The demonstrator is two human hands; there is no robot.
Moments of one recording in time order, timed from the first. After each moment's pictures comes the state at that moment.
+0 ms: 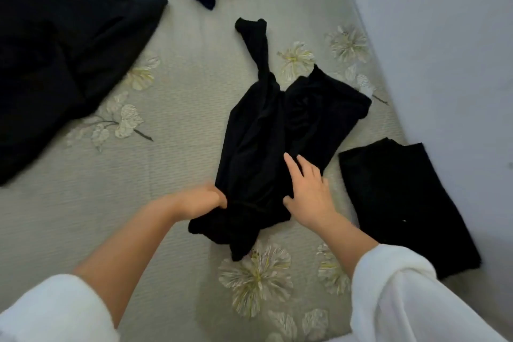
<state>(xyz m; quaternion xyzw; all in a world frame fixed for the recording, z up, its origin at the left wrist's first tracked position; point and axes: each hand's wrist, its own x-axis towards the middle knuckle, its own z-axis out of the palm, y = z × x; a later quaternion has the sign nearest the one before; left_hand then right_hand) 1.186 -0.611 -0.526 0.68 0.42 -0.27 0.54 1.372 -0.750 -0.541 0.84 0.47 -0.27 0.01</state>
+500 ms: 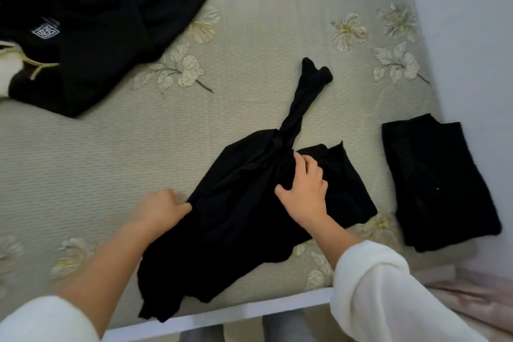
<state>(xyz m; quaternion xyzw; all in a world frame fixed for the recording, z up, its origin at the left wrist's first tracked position) 0.968 -0.651 -0.558 0.65 0.61 -0.28 0.35 1.216 -0.766 -0.550 0.88 0.40 -0.25 -0.06</state>
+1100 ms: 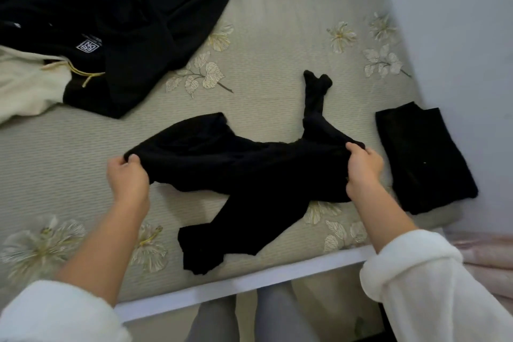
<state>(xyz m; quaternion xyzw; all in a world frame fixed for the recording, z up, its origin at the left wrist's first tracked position) 0.887 -0.609 -0.509 0.34 0.76 0.30 0.47 1.206 -0.769 -0.454 0.81 -0.11 -0.24 -0.52</state>
